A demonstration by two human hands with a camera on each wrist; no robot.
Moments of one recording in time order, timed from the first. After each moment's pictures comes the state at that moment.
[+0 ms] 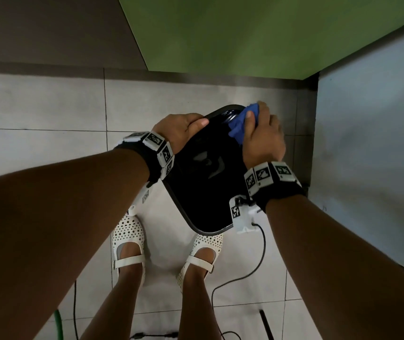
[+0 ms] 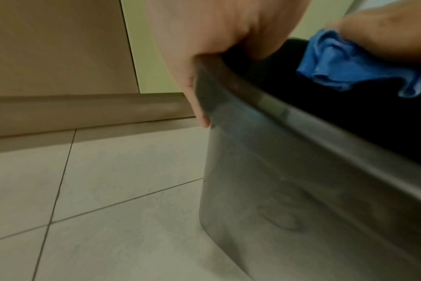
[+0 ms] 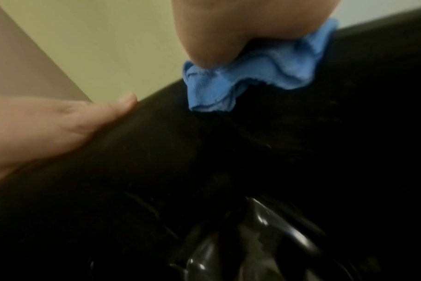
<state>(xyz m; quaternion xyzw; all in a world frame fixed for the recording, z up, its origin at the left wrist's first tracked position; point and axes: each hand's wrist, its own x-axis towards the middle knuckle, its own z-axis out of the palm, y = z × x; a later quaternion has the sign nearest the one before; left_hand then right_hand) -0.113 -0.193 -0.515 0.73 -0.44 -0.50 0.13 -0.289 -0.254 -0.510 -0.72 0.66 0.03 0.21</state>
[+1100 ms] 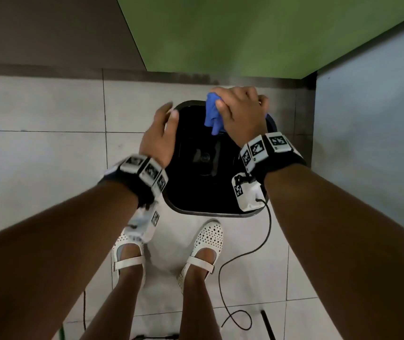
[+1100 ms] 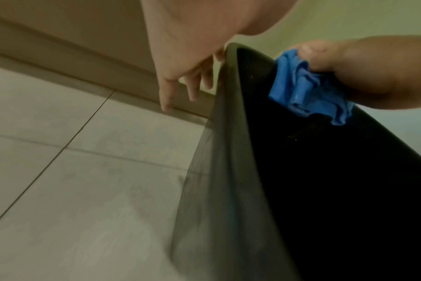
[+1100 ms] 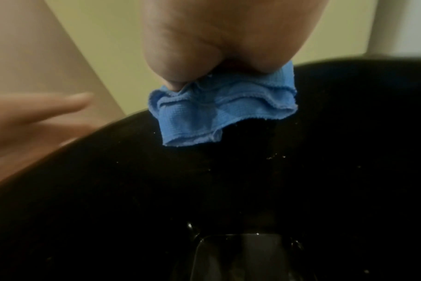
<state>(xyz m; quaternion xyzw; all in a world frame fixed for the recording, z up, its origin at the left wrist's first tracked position) -0.121 -0.165 -0.509 0.80 -0.23 -0.45 0.32 -0.254 -0.280 -0.504 -0.86 0.47 0.05 0.20</state>
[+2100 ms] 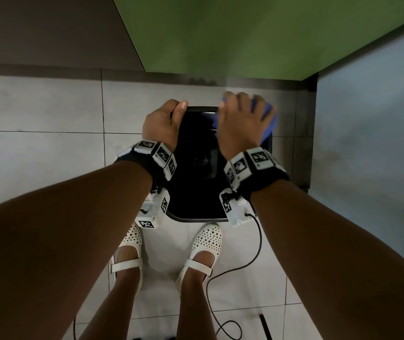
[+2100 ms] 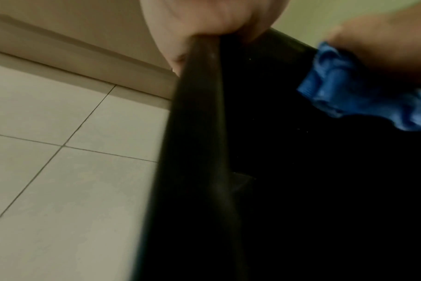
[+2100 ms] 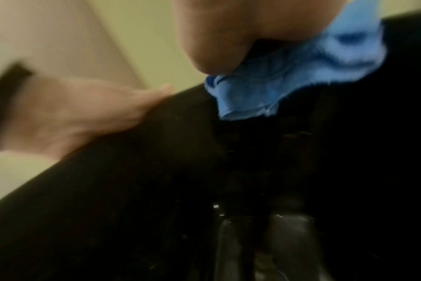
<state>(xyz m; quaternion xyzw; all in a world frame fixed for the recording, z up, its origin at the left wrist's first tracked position) -0.116 -0.191 -0.532 0.82 -0.33 -0.35 0.30 -0.244 -0.258 -0.515 -0.81 0.58 0.08 0.12</state>
